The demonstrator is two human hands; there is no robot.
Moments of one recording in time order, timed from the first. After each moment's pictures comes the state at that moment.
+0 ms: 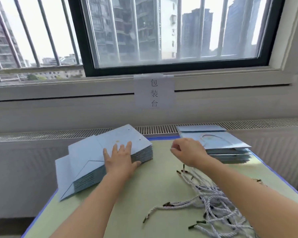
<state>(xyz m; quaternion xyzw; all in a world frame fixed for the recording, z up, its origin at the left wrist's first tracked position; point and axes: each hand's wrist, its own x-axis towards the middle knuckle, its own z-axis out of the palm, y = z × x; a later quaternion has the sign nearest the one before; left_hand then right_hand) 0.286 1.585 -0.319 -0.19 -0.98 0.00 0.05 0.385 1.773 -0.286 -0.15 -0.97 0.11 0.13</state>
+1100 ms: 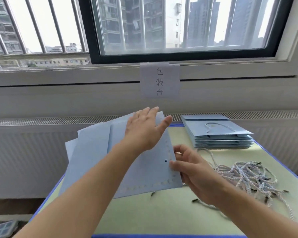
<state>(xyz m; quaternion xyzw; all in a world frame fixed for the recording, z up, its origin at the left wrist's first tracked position) 0.352 1.588 -0.241 -0.33 -0.92 -0.20 0.07 0.483 1.684 -0.296 -0.03 -0.63 0.78 0.05</state>
